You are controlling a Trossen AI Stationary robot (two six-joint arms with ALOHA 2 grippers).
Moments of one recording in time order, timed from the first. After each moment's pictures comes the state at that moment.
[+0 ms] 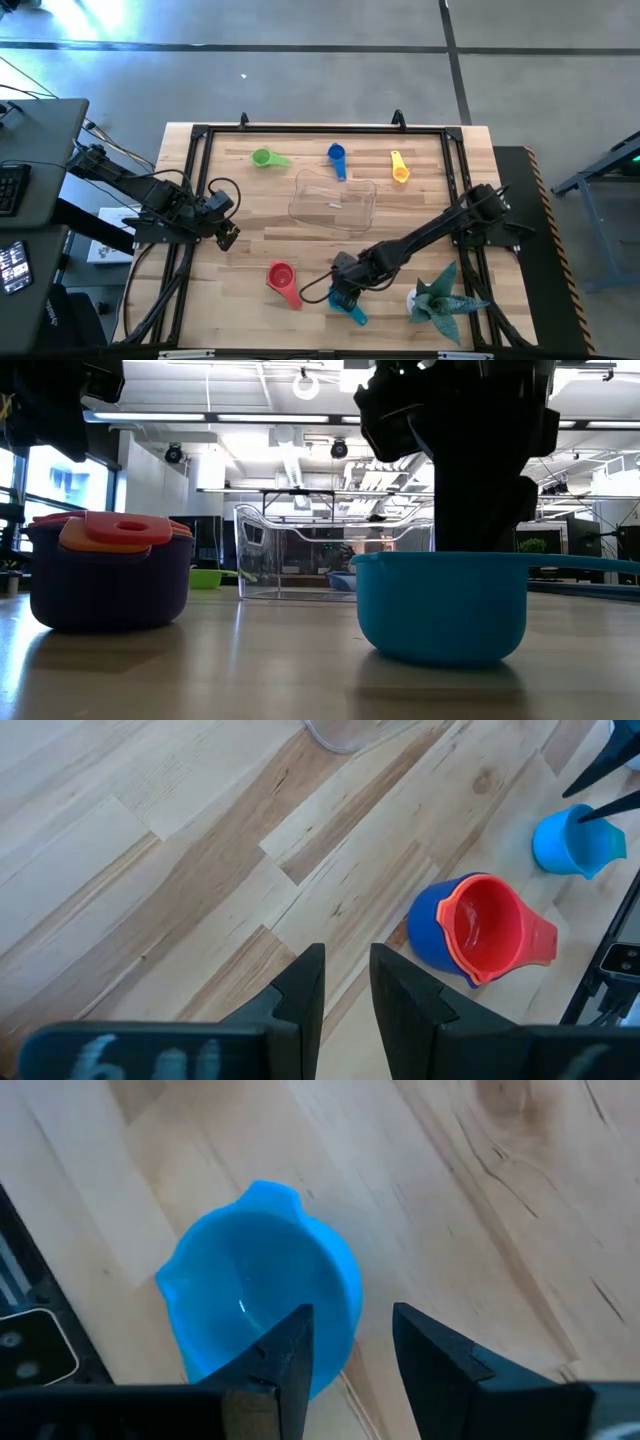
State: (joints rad) left arm -0.45 0.82 0.75 -0.97 -0.27 -1.20; right arm 0.45 1.94 1.33 -0.55 -0.03 1.01
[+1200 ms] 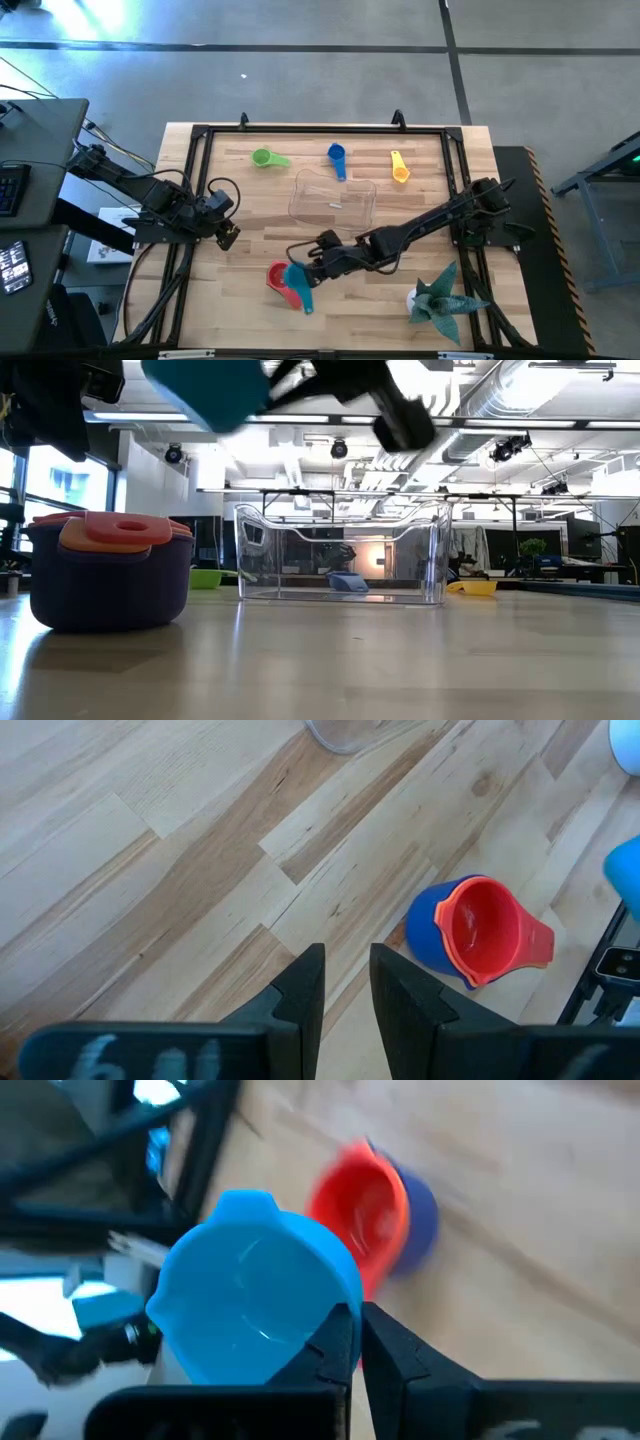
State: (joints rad) left arm -0.45 0.82 0.75 -0.97 -0.27 -1.22; right arm 0.37 1.89 1.41 -0.21 0.17 1.36
